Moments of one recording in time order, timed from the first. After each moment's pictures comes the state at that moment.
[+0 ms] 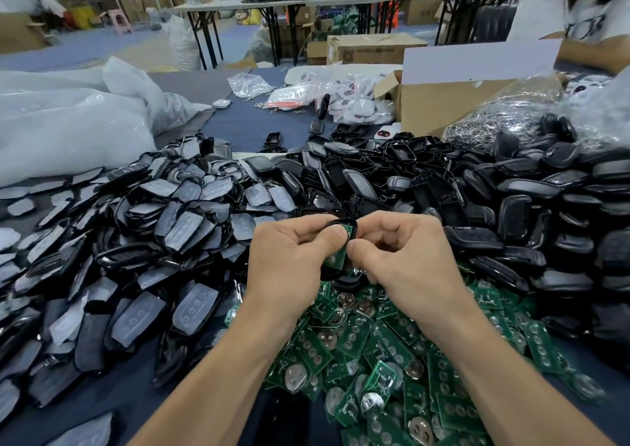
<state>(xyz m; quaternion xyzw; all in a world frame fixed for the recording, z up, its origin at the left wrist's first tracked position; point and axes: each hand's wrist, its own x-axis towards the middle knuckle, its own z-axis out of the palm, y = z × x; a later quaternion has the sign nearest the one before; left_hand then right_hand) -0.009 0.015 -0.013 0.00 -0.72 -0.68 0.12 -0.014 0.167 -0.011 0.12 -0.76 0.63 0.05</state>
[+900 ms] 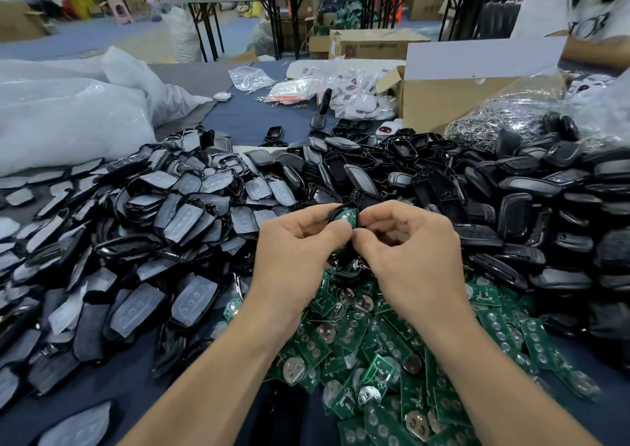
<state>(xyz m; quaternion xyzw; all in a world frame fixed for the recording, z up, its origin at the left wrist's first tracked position) -0.006 0.020 -0.013 0.03 -0.69 -0.72 0.09 -0.010 0.161 -0.012 0.04 -0.82 0.55 0.16</state>
